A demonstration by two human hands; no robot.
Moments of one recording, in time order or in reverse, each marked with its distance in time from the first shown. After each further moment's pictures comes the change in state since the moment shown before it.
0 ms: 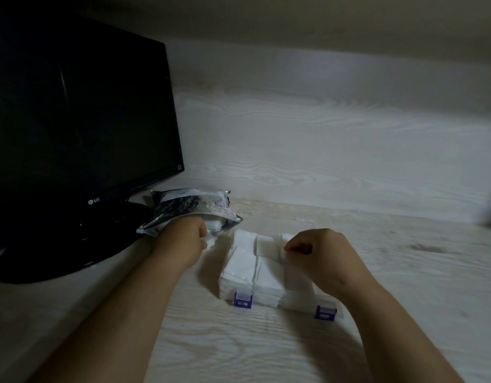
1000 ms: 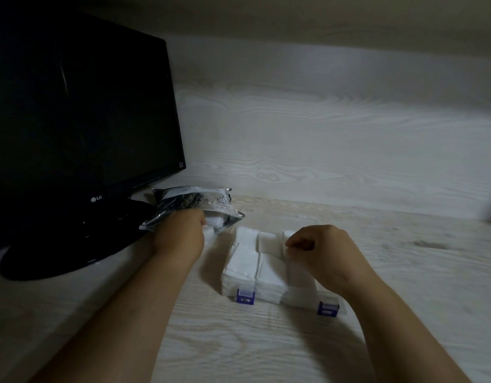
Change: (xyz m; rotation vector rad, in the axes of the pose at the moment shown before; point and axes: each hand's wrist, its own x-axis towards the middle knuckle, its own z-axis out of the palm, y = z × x) left_hand -0.005 0.012 -0.005 0.112 0.162 -0.076; right_hand -0.001 -0.001 0.001 0.035 0.012 0.018
